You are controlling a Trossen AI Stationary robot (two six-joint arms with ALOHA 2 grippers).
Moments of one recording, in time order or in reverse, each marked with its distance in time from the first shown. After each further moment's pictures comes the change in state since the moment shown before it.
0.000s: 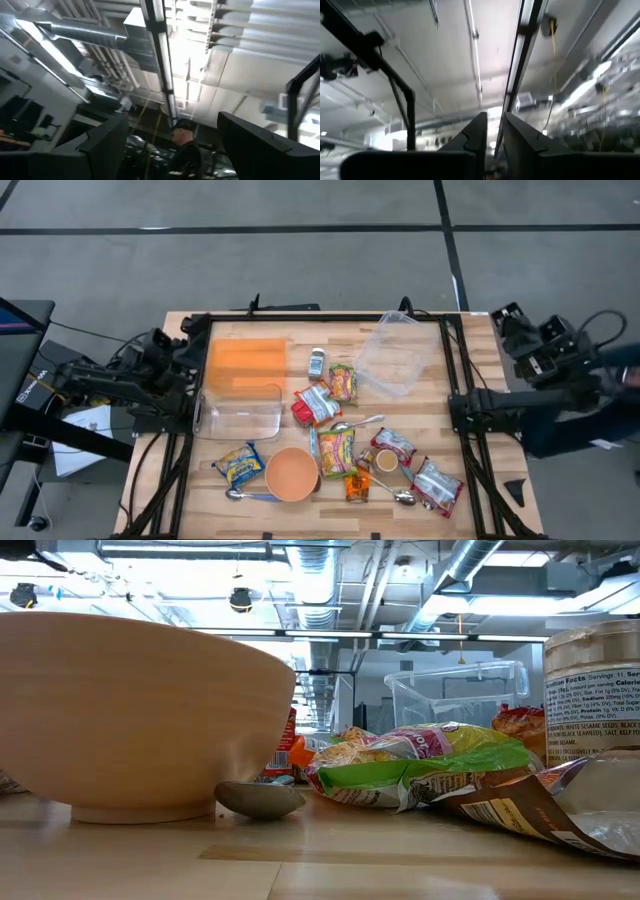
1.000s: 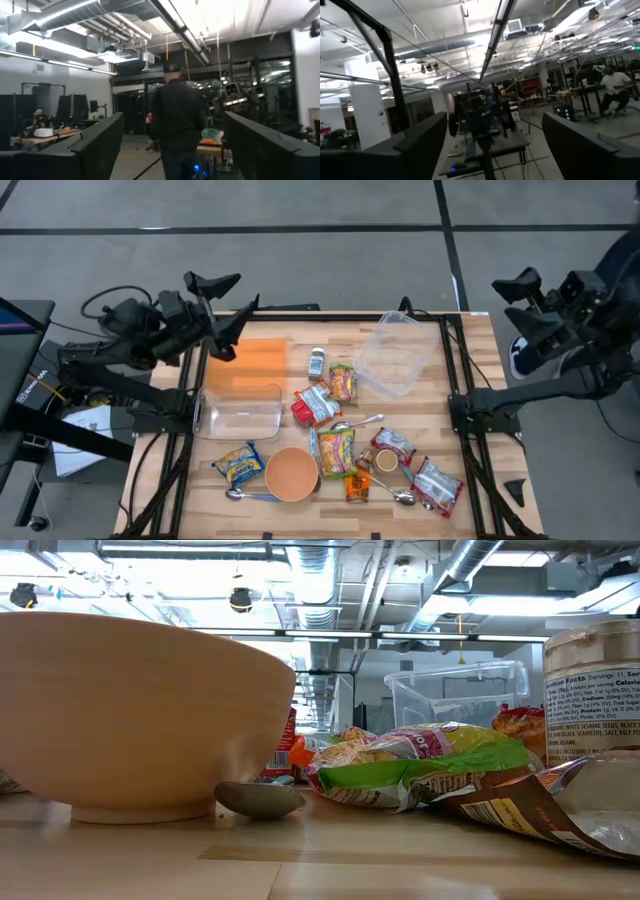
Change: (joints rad) left arm 0.030 0.408 0.829 -0.793 -0.032 0.319; right arm 0.000 0.436 0.792 -0.803 -0.002 -0.001
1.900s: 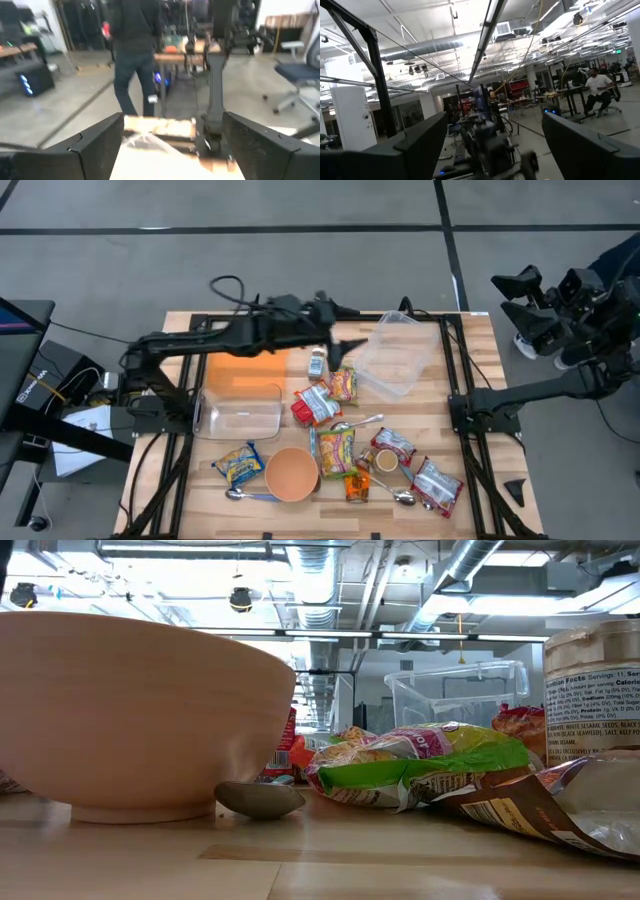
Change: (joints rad) left arm 0.184 0.675 0.345 -0.242 0.362 -0.207; right arm 0.000 0.006 0.000 0.006 0.056 -0.018
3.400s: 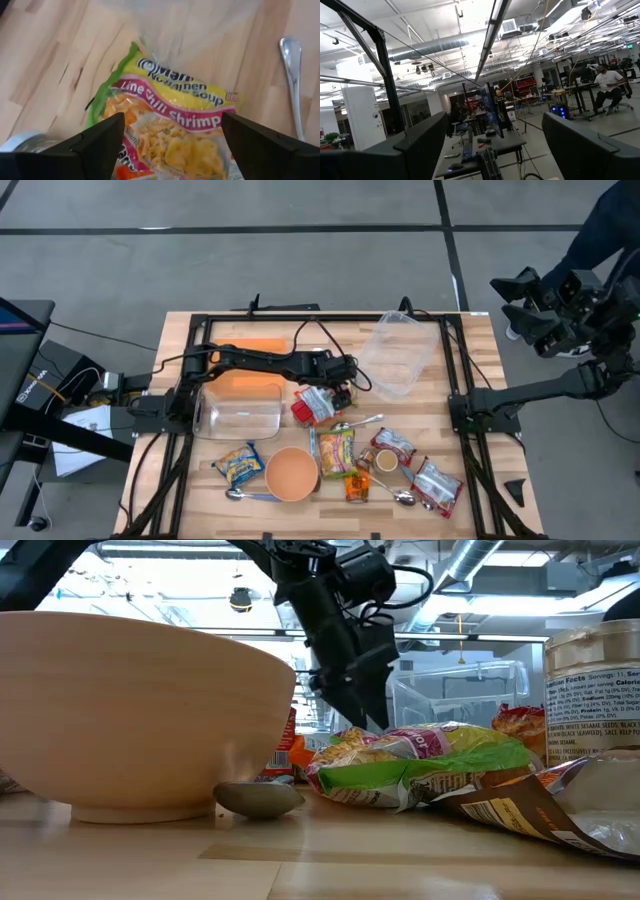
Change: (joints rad) left arm -0.038 0.426 0.000 -0.510 -0.153 -0.218; right arm 0.000 -0.001 0.000 -0.004 -0.031 0.027
